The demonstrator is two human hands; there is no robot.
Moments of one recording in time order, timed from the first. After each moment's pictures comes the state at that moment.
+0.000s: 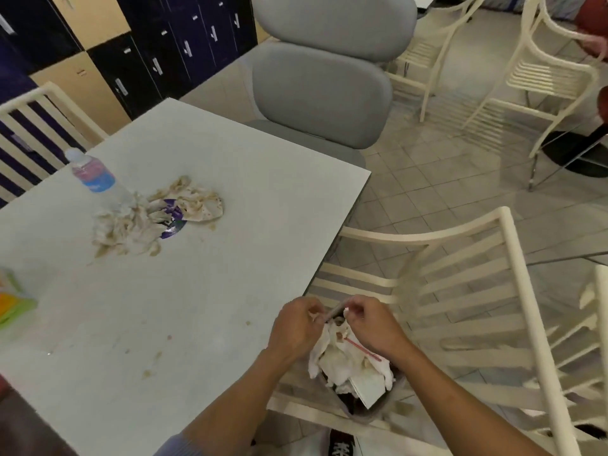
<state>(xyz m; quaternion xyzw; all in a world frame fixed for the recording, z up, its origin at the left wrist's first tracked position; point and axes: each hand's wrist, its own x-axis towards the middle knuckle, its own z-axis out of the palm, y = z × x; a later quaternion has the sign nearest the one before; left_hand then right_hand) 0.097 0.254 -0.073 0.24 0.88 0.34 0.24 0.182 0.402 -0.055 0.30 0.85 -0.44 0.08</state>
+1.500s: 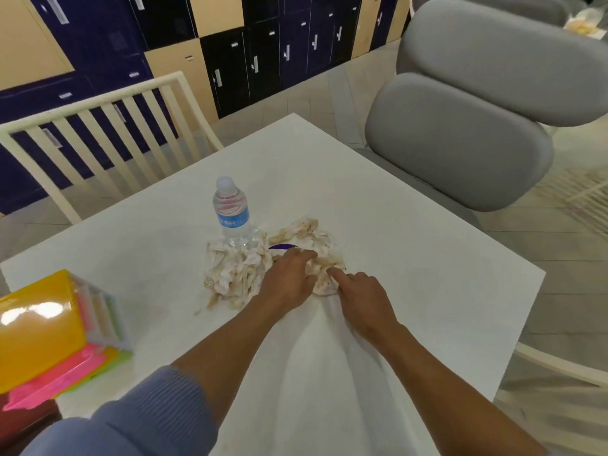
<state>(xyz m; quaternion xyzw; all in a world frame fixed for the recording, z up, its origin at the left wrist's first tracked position) -0.253 0.093 -0.060 0.19 0.93 0.27 0.15 -0.175 0.245 -0.066 0.01 0.99 -0.13 -0.01</state>
